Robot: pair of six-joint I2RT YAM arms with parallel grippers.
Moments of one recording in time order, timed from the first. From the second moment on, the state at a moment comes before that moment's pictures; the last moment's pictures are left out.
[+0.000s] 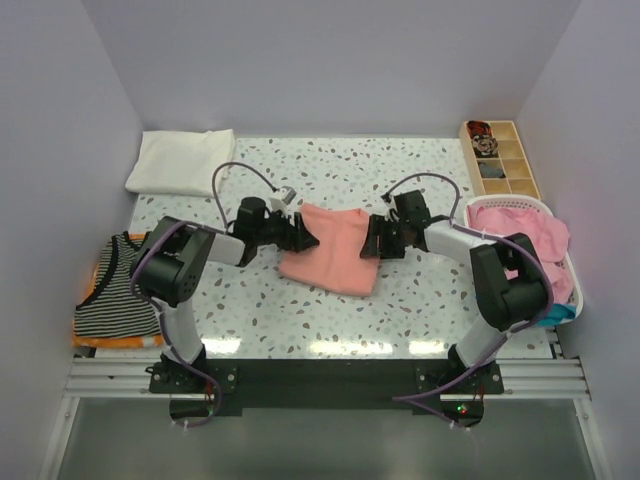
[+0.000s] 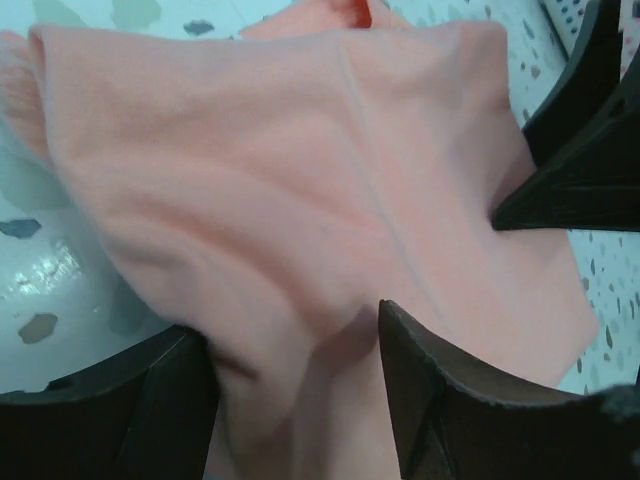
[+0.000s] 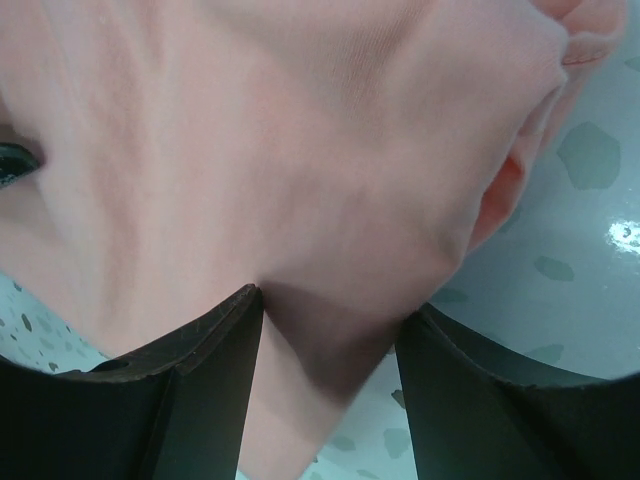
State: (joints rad) left arm -0.37 1.89 0.78 0.60 0.59 -0.36; right arm 0.33 1.68 0.92 -0.23 -0.31 0.41
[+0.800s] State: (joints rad) left arm -0.30 1.89 1.18 0.18 0.50 -0.29; right arm 0.33 1.69 0.90 -0.18 -0.35 0.41
